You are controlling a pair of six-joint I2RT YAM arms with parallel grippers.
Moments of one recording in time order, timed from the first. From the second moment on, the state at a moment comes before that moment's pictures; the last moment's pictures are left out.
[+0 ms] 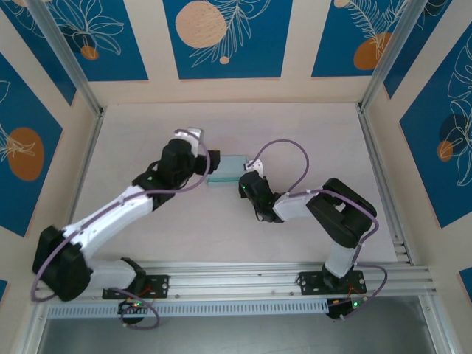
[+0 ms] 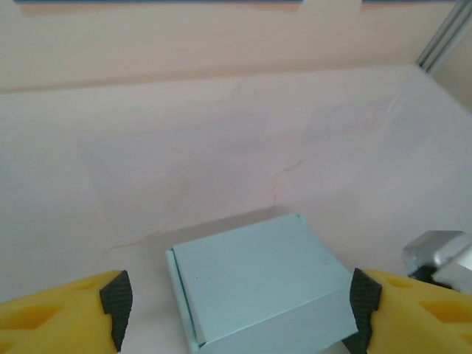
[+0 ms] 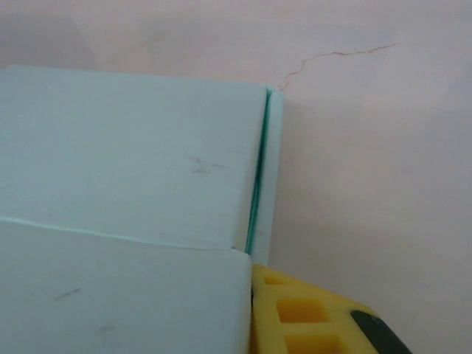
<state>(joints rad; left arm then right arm) -0.63 1.33 0.99 -0.14 -0.17 -0.27 0.80 1.76 0.73 0.41 0.49 0.41</state>
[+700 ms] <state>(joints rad) -0.60 1.89 1.34 -0.30 0.03 -0.24 0.82 1.68 0.73 0.22 0.48 0.36</state>
